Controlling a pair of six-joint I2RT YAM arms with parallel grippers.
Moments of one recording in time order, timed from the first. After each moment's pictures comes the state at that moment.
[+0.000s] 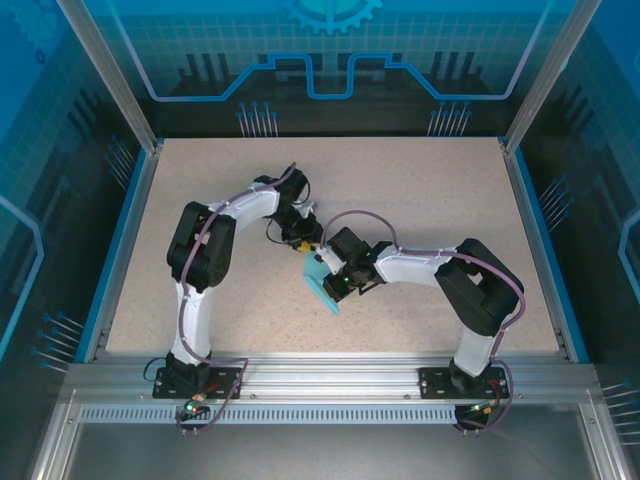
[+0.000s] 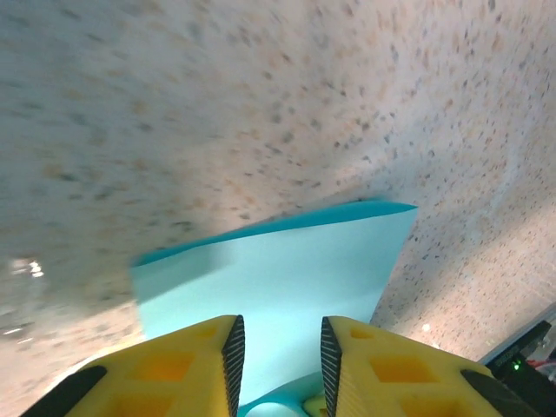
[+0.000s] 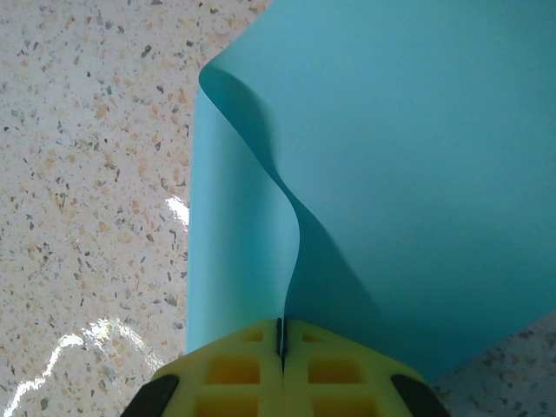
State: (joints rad) left arm -0.37 2.12 1.58 -0.87 0.55 -0.45; right arm 0.78 1.78 0.96 -0.33 -0.24 0.17
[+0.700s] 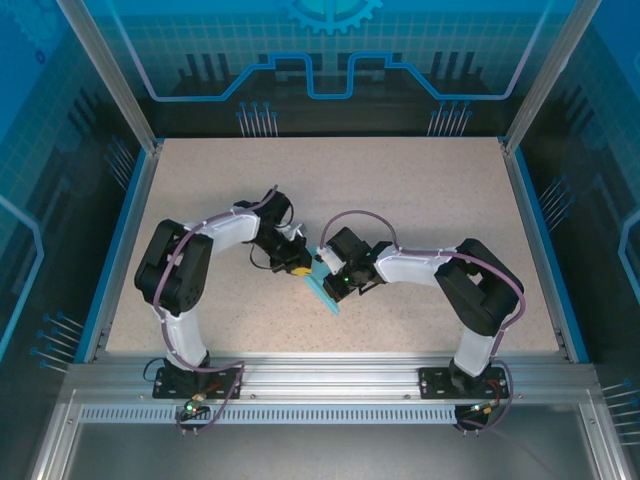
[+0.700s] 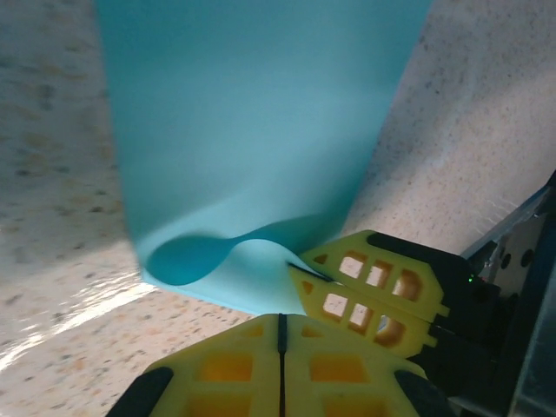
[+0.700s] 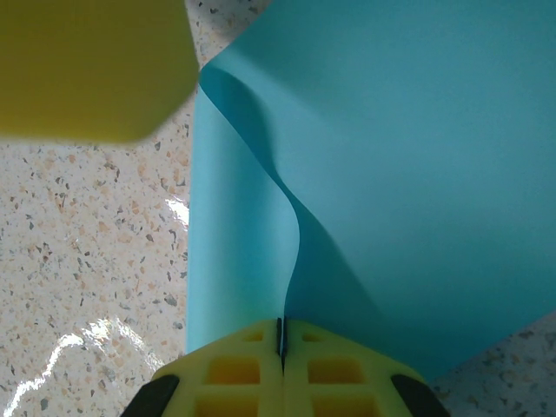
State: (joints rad) left arm -0.38 1.87 1.17 -0.71 0.72 -0.51; right arm 0.78 1.78 0.96 -0.33 -0.24 0.17
